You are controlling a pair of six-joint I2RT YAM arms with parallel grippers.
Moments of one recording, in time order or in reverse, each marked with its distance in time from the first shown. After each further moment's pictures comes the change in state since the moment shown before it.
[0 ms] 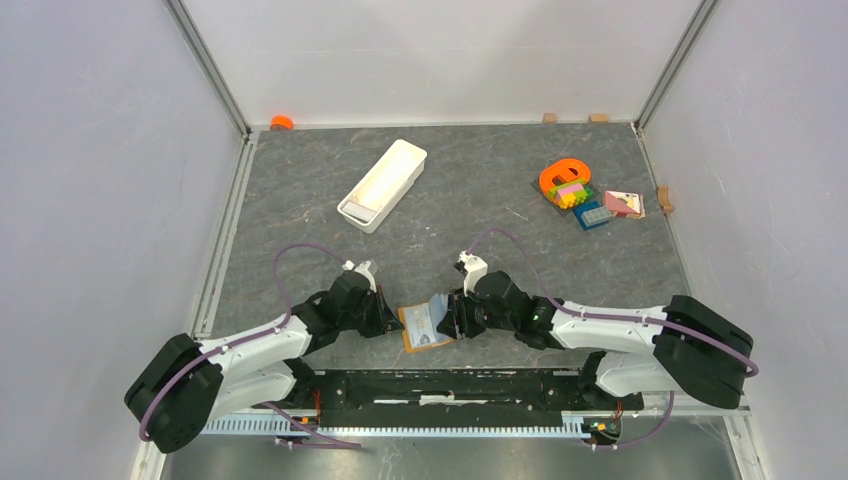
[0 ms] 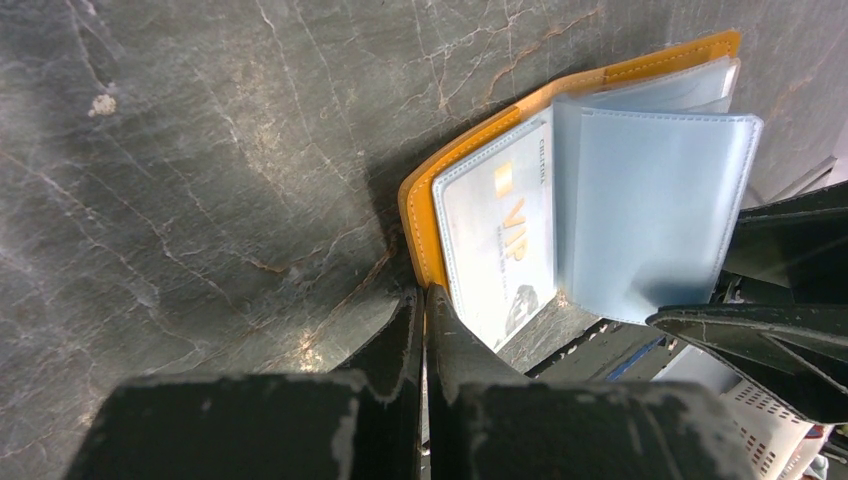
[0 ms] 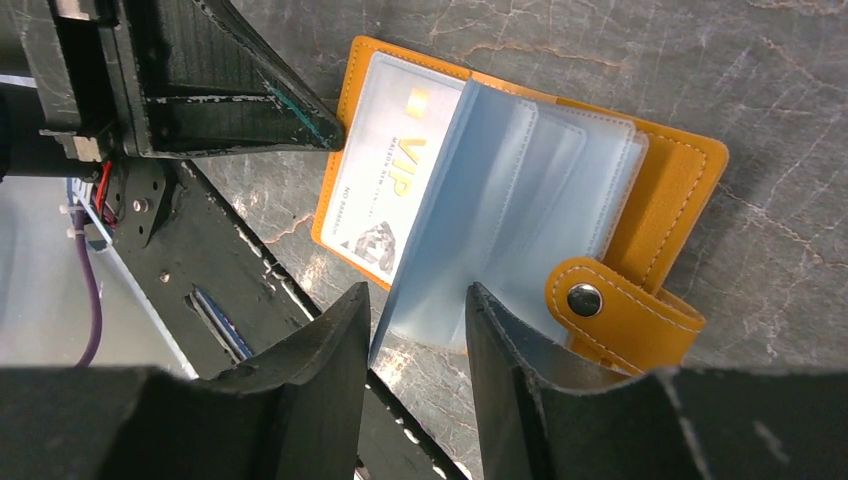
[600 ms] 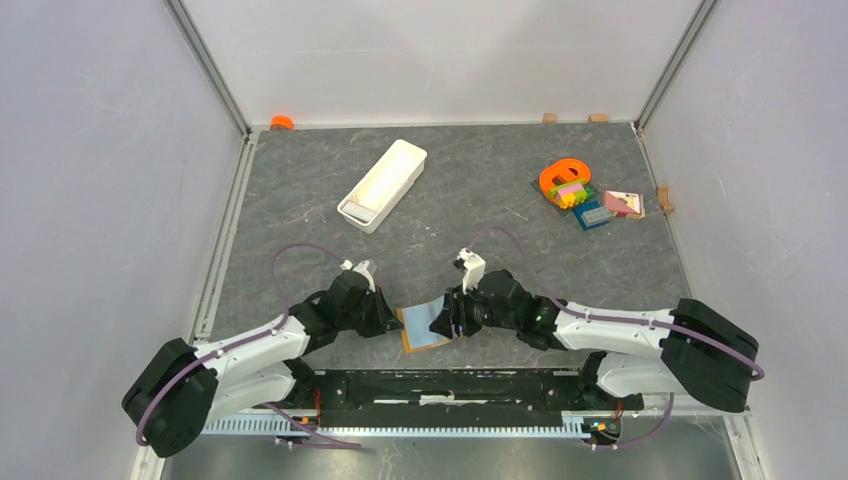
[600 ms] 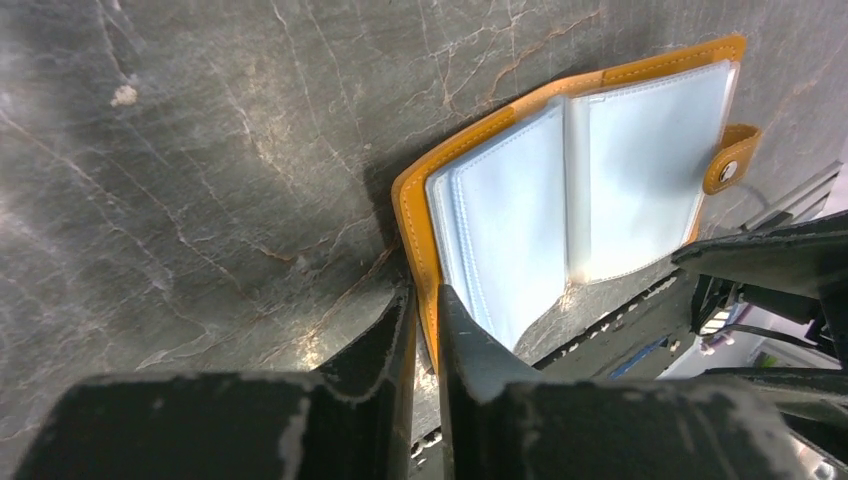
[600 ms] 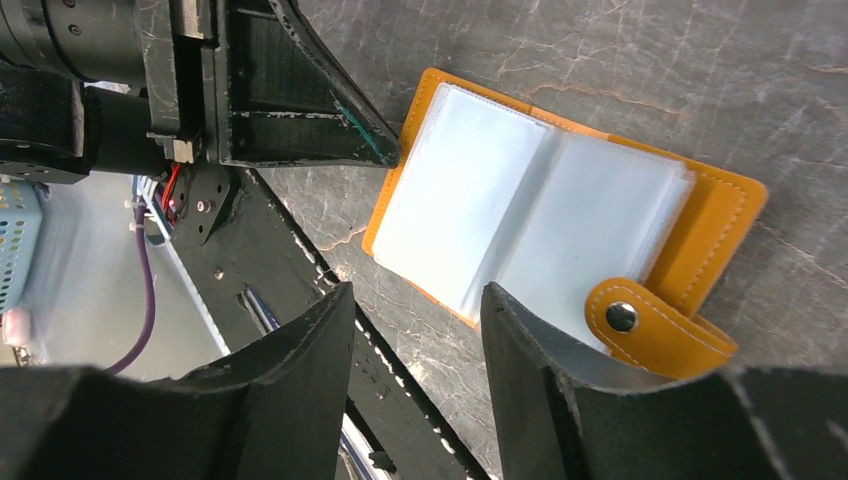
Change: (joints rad) left arm 0.000 -0.018 0.009 -0.034 -0.012 0.001; right arm 0.000 -0.026 -0.001 0.071 -0.054 -0.001
